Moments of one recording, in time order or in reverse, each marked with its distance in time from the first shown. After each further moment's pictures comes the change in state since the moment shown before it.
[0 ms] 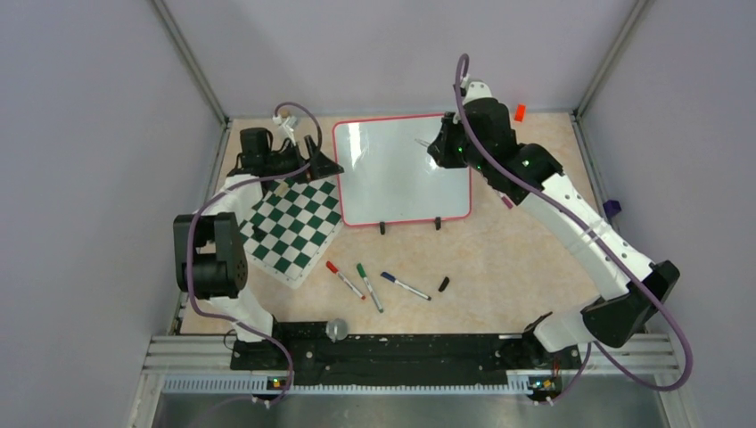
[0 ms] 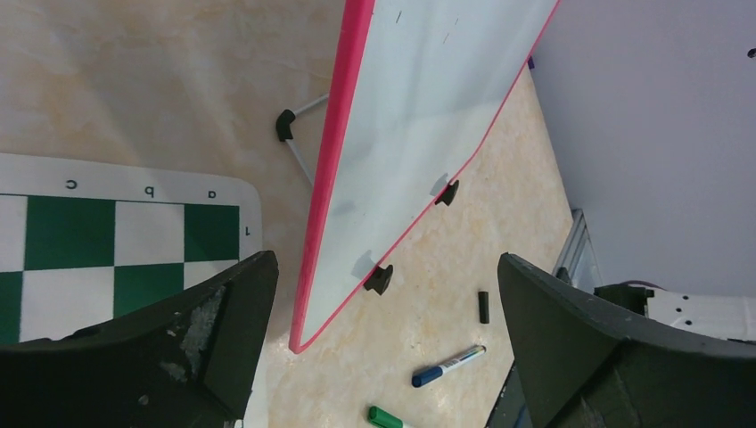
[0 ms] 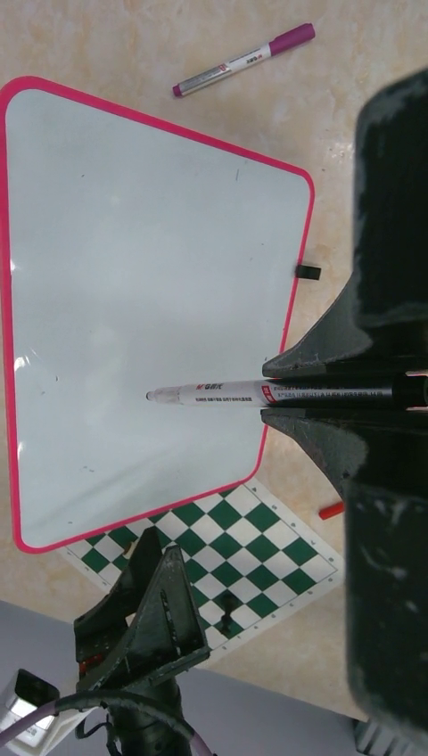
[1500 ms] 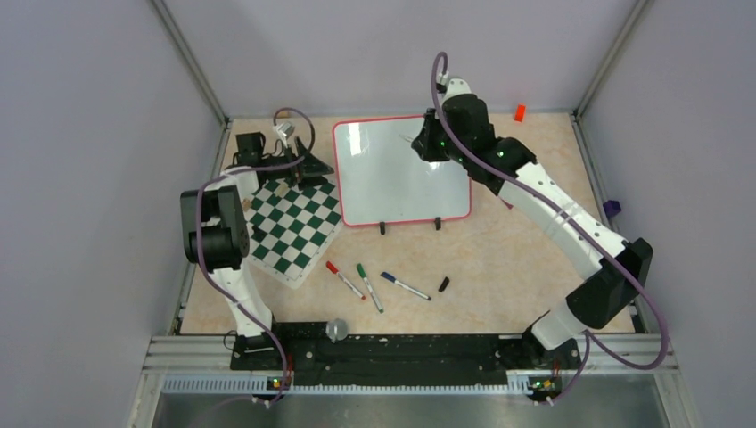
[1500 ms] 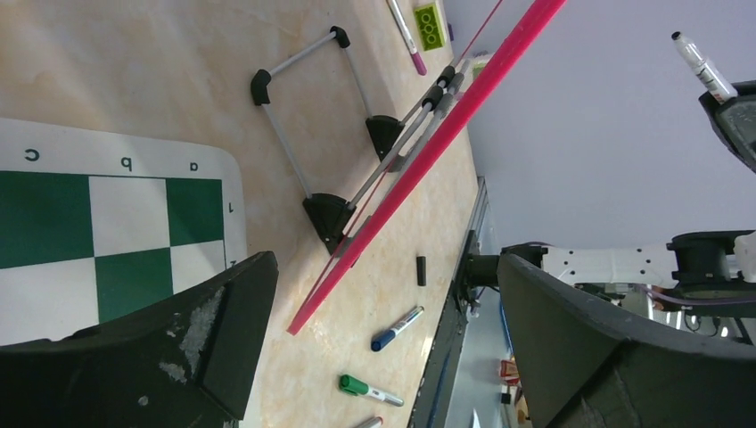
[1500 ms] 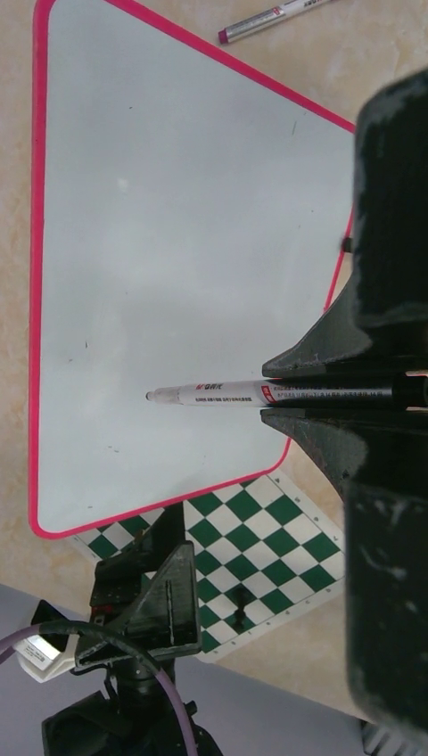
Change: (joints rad) left arm 0.087 0.264 0.129 -0.039 0.311 -0.072; right arm 0.000 0.111 0.015 0.125 -0.042 -0.012
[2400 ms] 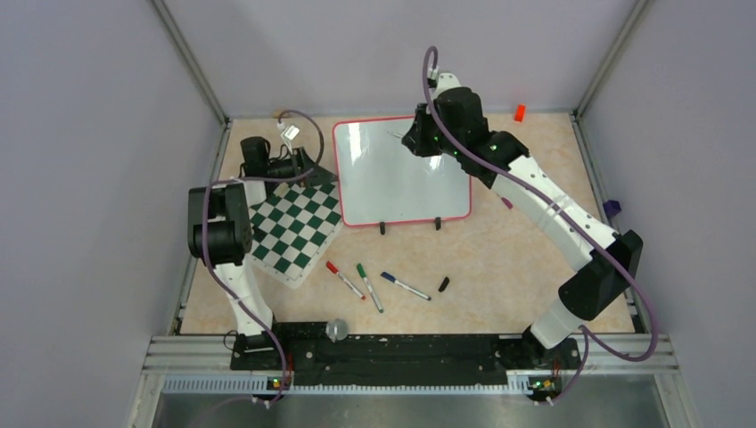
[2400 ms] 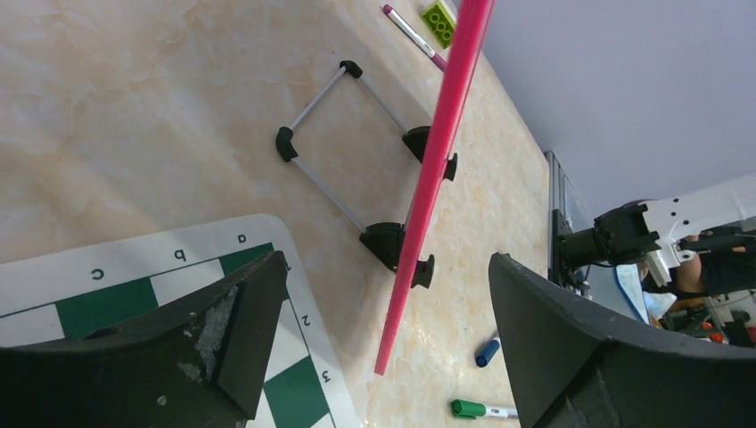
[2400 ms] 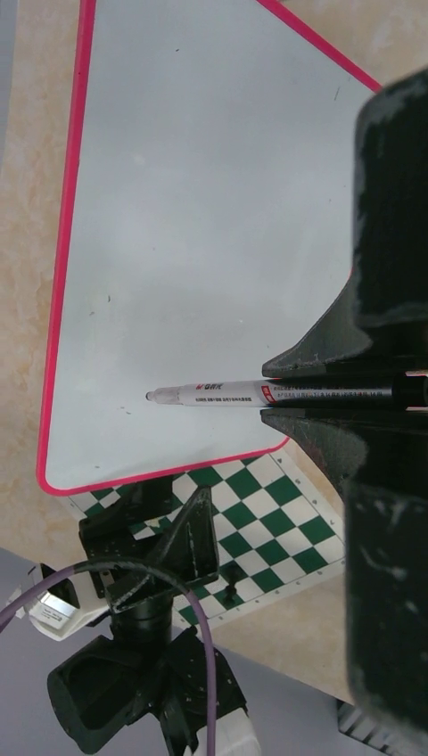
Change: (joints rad) left arm -0.024 0.024 -0.131 0.428 0.048 0.104; right arm 0.000 0.070 0.068 0.013 -0.082 -0.033
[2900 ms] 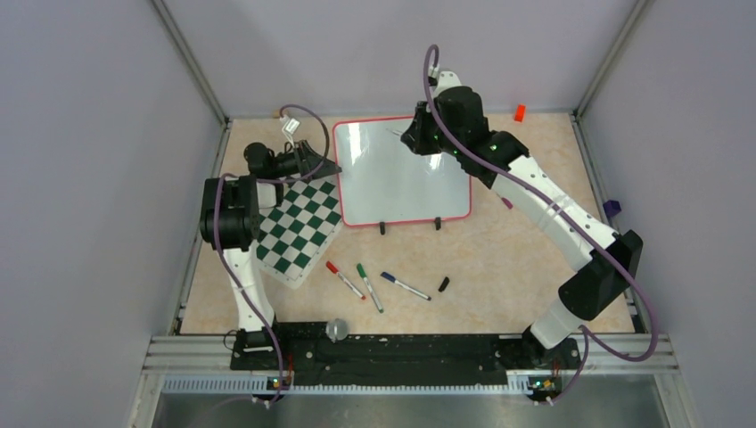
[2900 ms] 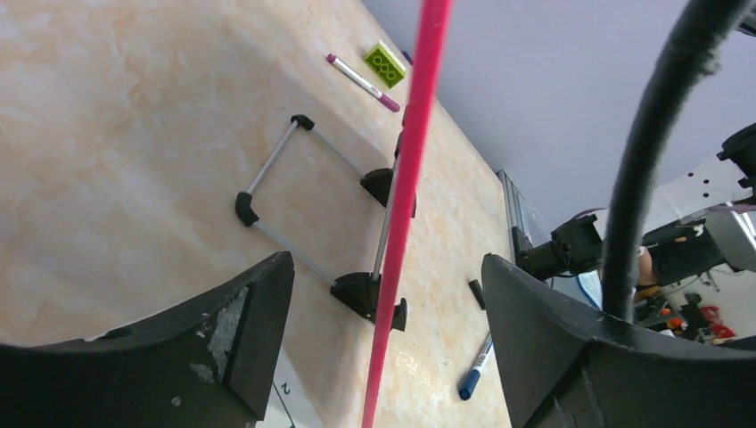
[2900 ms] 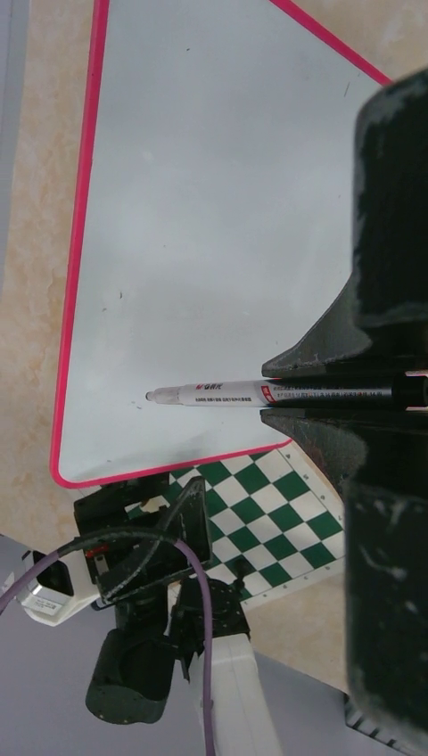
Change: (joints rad) left arm -0.025 0.182 0.016 0.773 0.060 -0.637; right arm 0.000 0.000 0.000 0.027 0.001 0.004
